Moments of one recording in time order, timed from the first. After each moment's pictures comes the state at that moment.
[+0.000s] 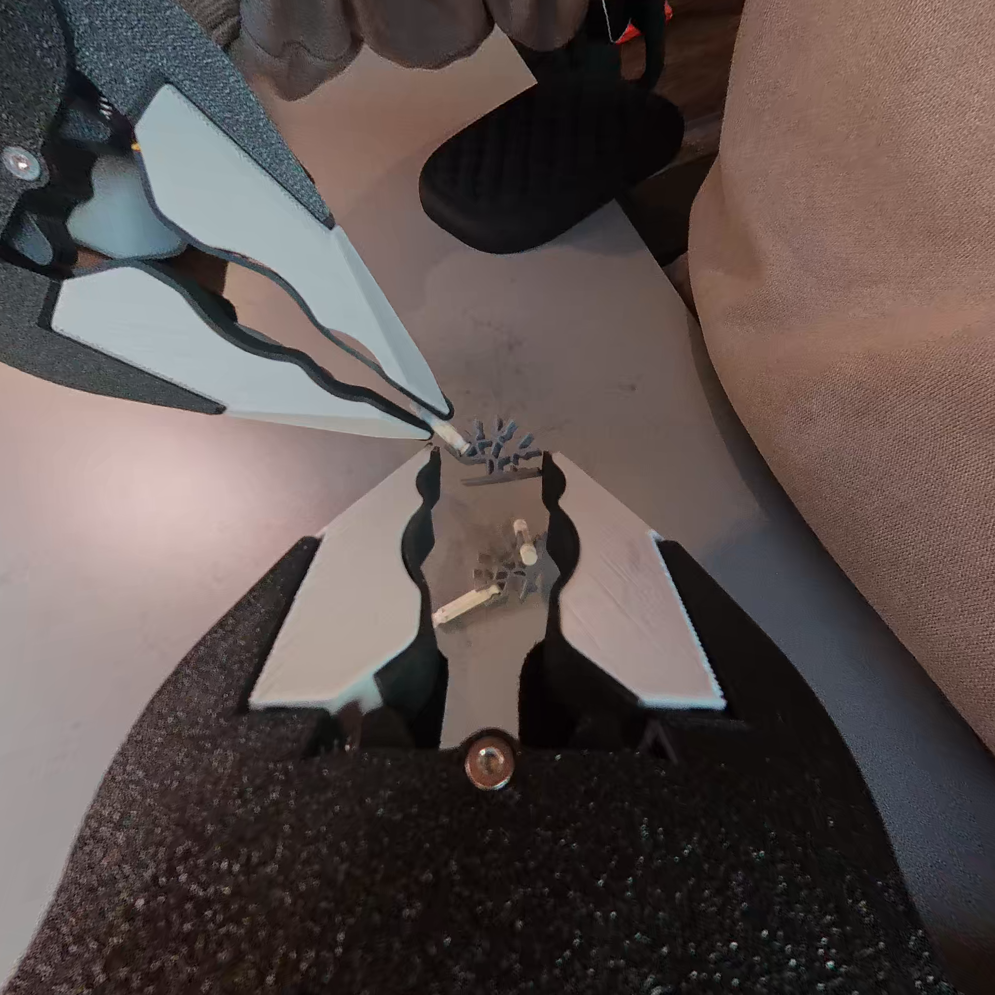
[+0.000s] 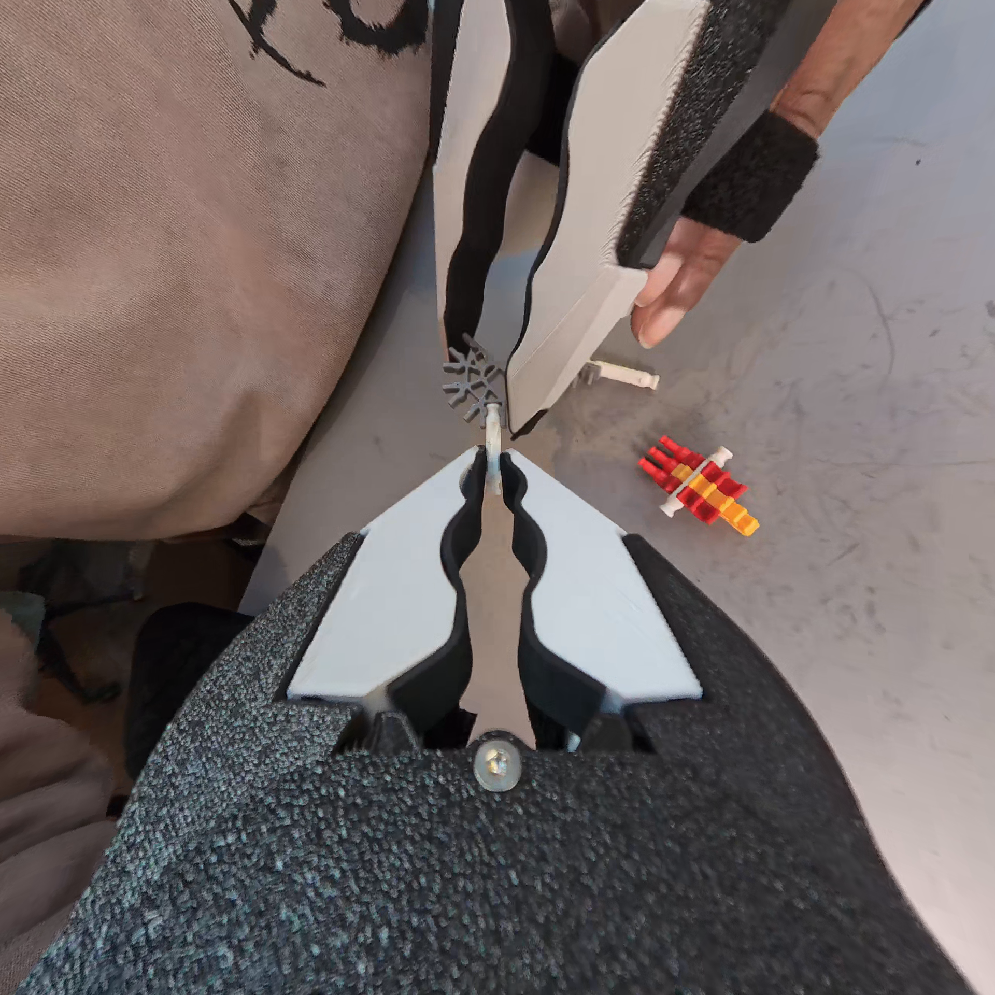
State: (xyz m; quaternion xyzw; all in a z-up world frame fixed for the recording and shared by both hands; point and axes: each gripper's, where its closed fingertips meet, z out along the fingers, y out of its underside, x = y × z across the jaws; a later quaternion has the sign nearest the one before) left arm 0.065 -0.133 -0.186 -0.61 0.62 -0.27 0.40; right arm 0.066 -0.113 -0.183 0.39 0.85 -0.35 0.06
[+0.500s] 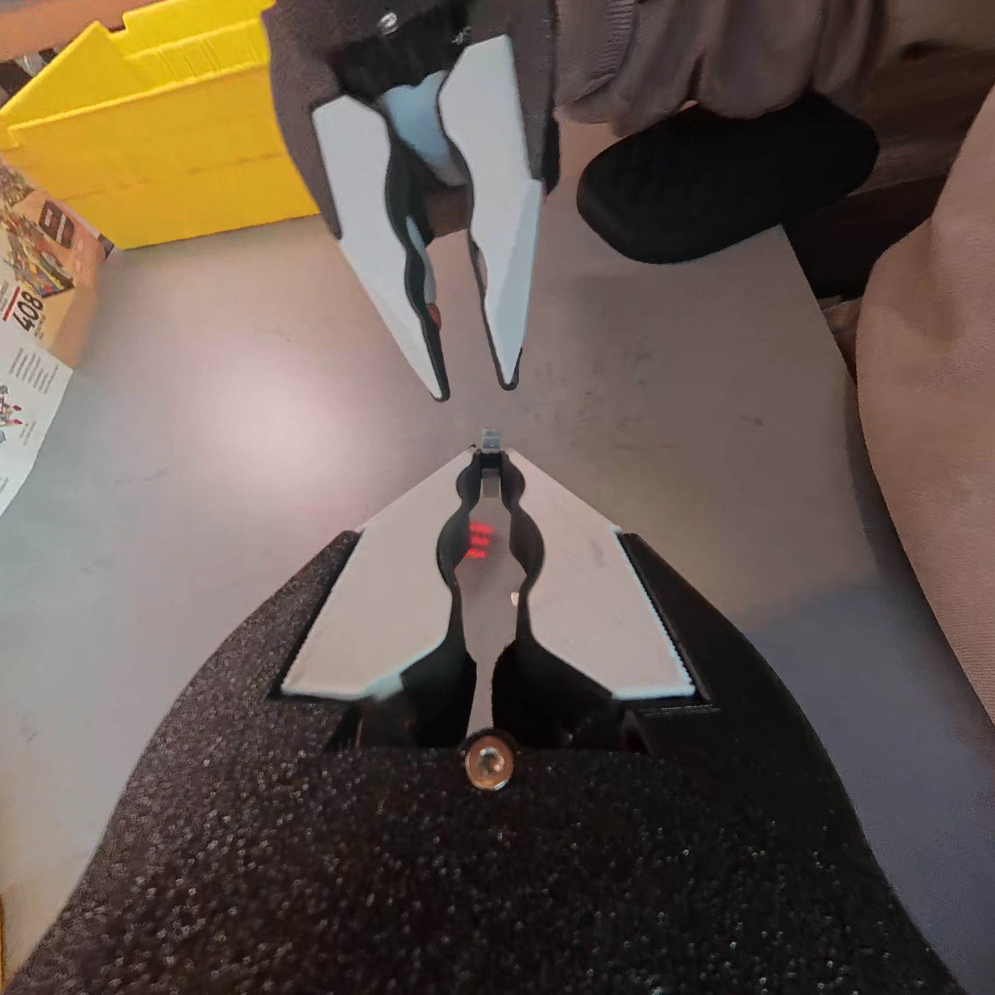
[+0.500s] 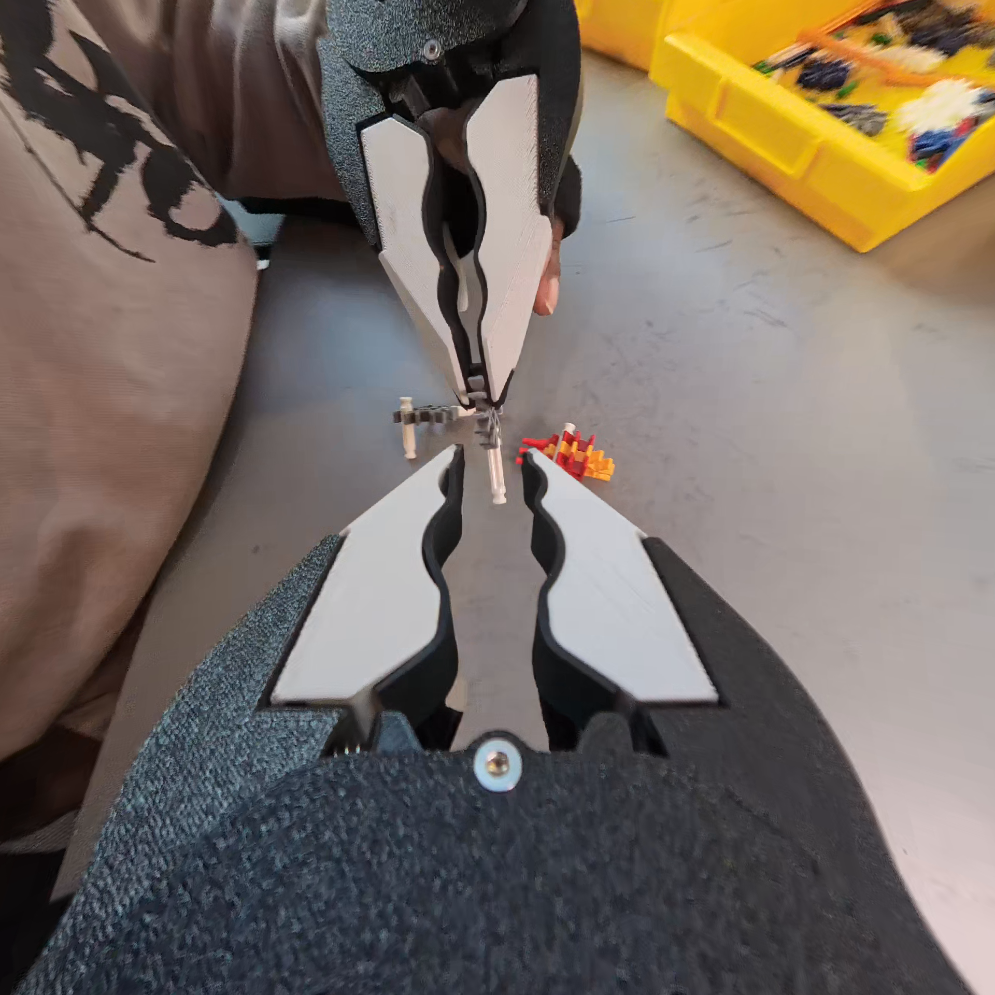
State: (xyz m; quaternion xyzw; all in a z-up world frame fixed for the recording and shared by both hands) left arm 0.048 -0.089 -0.173 -0.68 0.53 -0.22 0.45; right arm 0.057 -0.075 -0.167 0.51 0.73 -0.39 -0.23
